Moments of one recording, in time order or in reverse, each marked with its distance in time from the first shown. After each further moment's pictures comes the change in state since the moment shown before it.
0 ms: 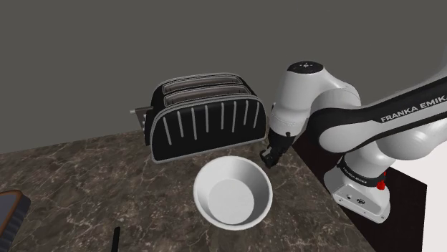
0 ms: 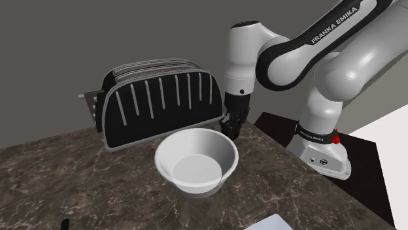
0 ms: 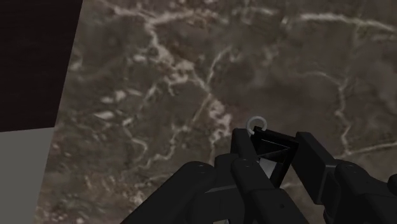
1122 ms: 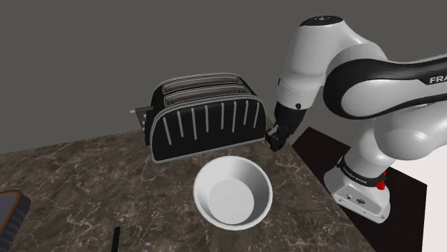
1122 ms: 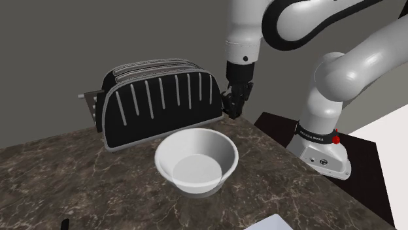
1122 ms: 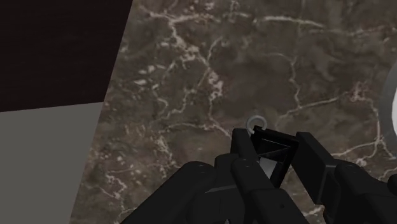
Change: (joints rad) arm 0.007 -0.205 -0.133 0.118 -0.096 -0.320 0.009
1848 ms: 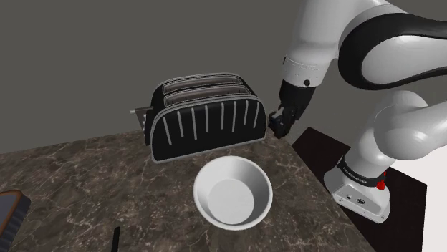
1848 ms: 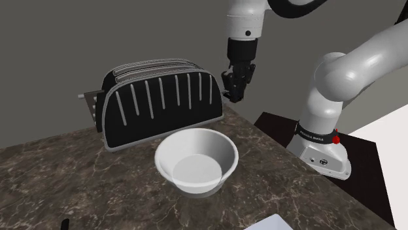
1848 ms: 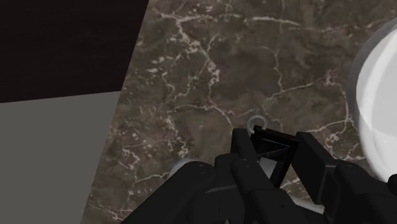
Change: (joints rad) arm -0.016 -0.054 -0.069 0.113 -0.061 -0.166 0.006
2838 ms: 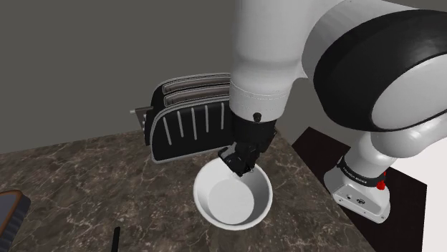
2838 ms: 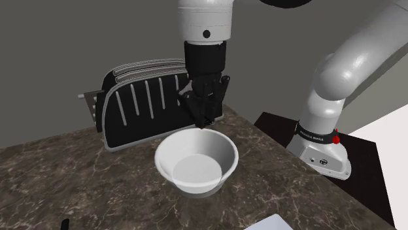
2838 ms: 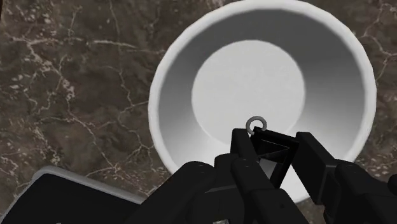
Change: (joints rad) arm -0.127 0.384 0.398 0.419 0.001 0.068 0.353
